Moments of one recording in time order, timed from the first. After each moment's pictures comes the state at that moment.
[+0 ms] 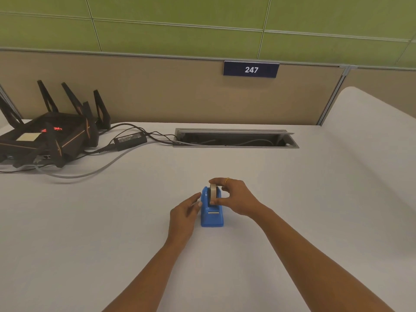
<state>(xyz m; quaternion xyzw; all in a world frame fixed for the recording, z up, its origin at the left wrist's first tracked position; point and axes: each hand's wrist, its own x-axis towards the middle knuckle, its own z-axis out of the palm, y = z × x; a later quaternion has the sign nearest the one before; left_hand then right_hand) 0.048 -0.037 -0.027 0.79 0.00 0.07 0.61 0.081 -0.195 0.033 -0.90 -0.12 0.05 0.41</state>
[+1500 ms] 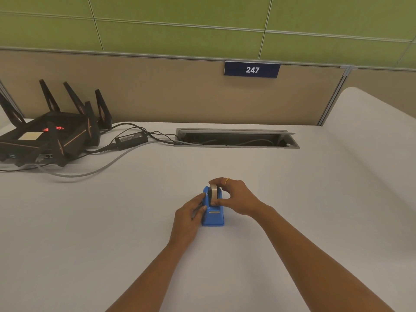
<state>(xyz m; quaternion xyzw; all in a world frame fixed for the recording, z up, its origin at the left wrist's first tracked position) 0.043 -0.040 -0.031 0.80 -0.05 0.07 0.60 0.083 -0.197 0.030 -0.90 -0.14 0.07 0.40</state>
